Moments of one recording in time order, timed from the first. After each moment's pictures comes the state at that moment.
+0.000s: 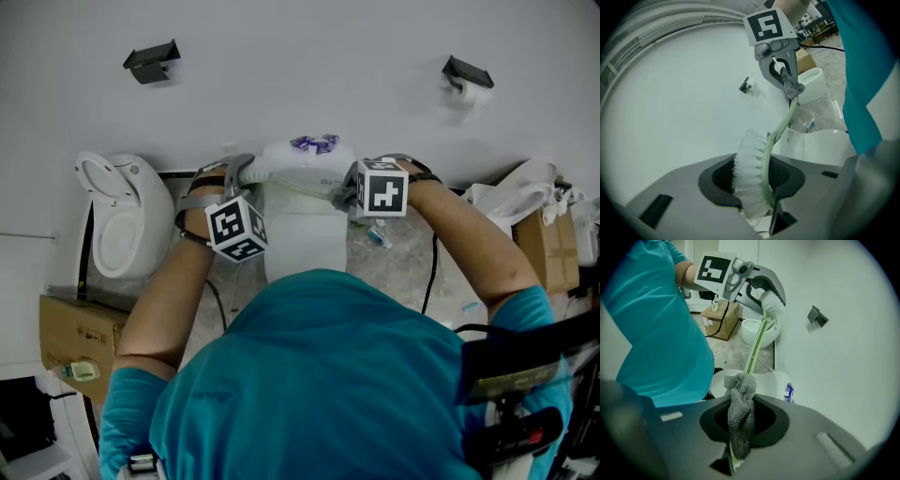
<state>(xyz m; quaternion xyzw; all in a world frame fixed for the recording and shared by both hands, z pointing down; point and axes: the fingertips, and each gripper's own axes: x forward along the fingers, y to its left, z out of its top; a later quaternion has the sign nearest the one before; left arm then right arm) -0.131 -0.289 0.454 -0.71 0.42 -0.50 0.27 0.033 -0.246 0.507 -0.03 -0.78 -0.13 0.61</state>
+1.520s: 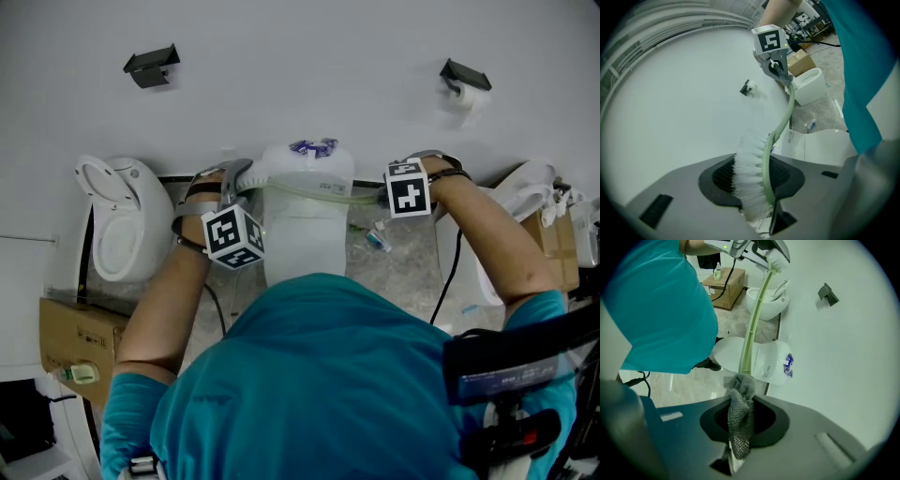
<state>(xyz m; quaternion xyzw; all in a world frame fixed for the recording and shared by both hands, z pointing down) -0.131 -0.283 0.446 -0.71 0.42 -0.49 0.28 0.137 -0.271 0.516 -0.04 -0.66 -0.16 0.73</state>
